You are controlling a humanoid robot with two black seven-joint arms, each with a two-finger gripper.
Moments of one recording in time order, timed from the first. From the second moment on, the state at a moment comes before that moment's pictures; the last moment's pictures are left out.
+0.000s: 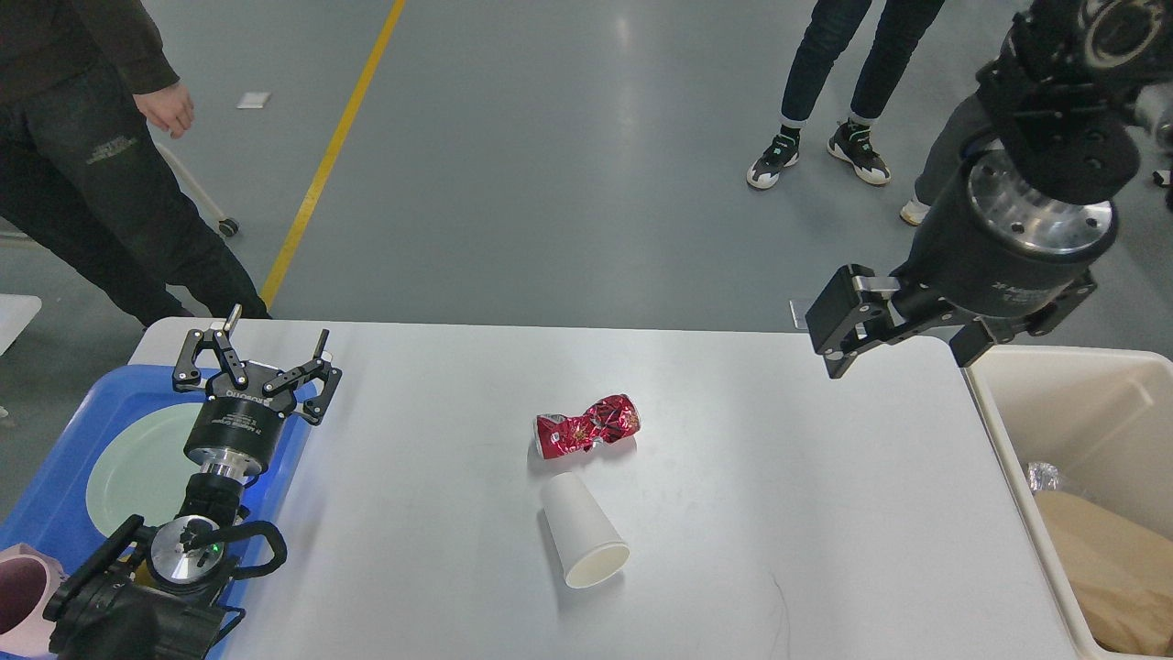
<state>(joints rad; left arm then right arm) -0.38 0.14 -1.34 -0.61 -0.02 -0.67 -0.14 2.59 -0.31 -1.17 1.68 0.07 0.79 -0.34</state>
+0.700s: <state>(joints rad) -0.39 0.14 -1.34 -0.61 -0.02 -0.67 -0.14 1.97 -0.14 -0.87 1.51 0.06 0.43 -0.35</state>
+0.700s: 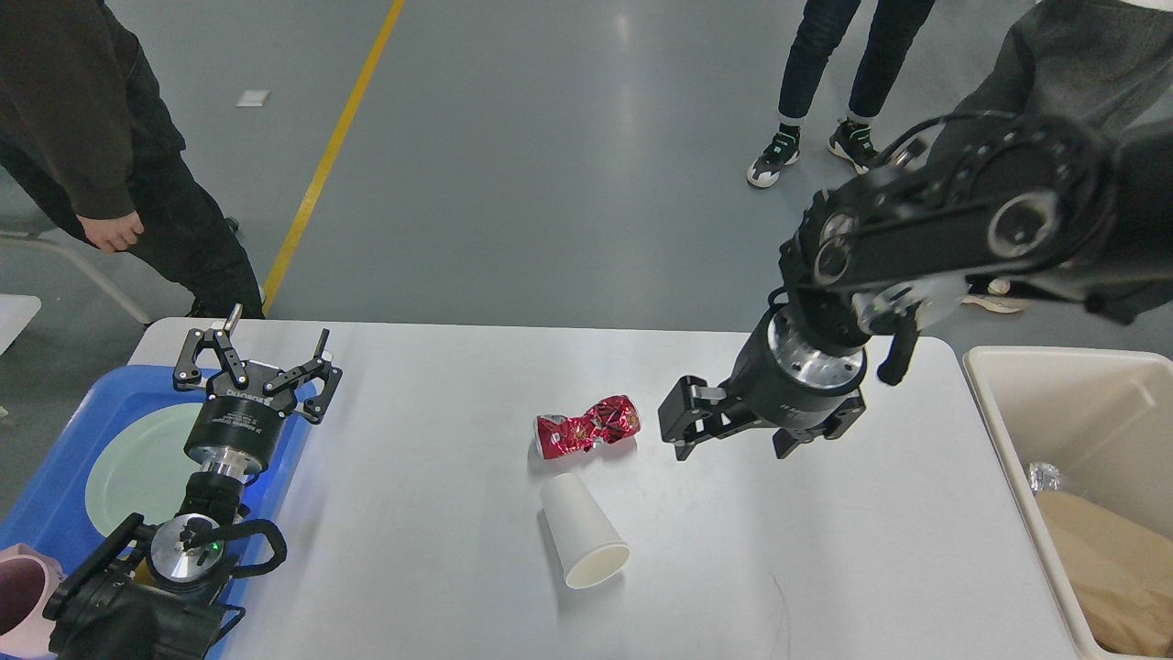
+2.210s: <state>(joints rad) -0.39 0.14 -1.34 -0.61 -0.02 -0.67 -0.14 1.25 0.19 -0.68 0.95 -0.31 0.20 -0.36</state>
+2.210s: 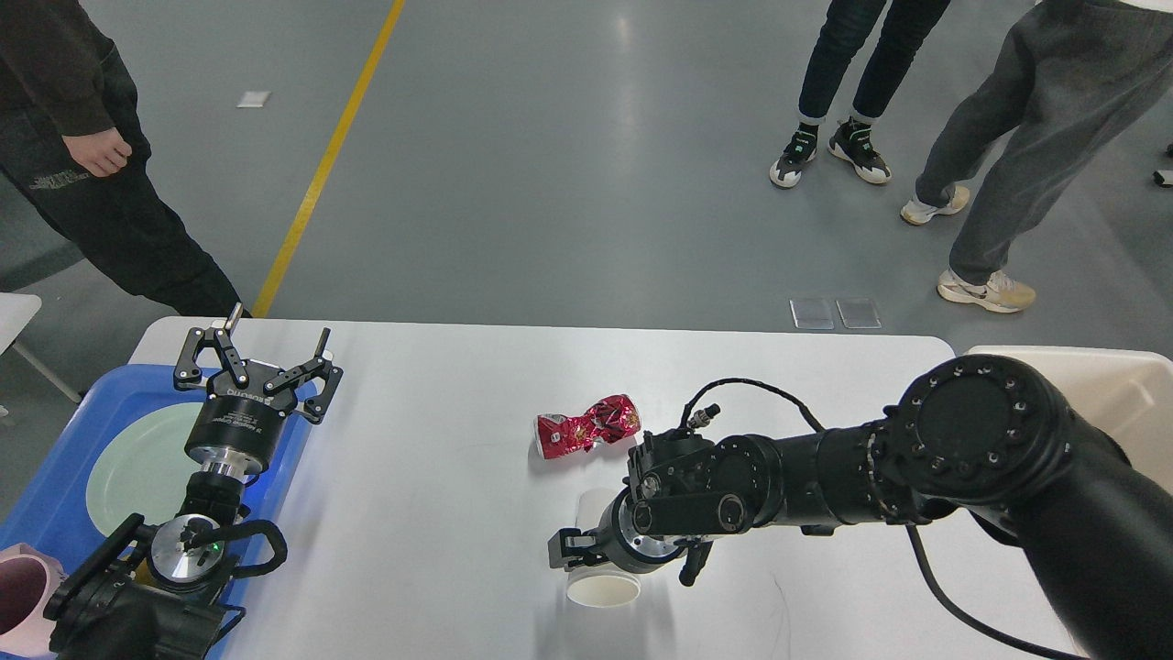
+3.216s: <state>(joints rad) -0.39 0.14 -1.34 -0.61 -0.02 -0.67 -0.14 1.54 -0.02 -0.81 1.18 -0.10 0.28 -0.41</state>
